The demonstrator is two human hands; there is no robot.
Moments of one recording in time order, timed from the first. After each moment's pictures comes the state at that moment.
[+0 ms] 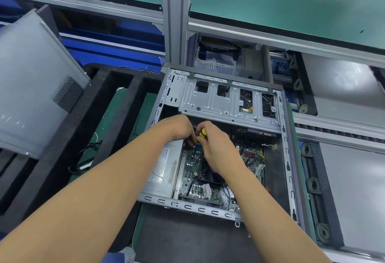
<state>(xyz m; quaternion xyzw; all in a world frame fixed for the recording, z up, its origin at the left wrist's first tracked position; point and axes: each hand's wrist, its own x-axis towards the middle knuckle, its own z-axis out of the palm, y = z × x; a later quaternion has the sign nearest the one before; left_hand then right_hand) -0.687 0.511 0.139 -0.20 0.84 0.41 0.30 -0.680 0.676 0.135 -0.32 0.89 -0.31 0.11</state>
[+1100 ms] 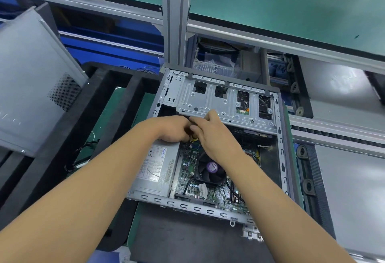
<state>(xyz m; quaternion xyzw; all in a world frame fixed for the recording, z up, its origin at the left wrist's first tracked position) -0.680 0.499 0.159 0.00 0.91 0.30 0.29 -0.698 0.663 0.158 -0.36 0.90 -0.22 0.09</state>
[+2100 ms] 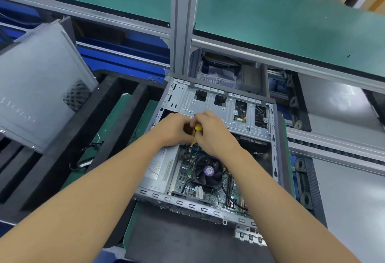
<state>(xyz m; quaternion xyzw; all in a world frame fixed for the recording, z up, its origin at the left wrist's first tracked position) -0.661 0.507 0.155 -0.04 0.93 0.35 0.04 -0.702 0.659 0.193 -0.36 0.89 -0.24 0.14</state>
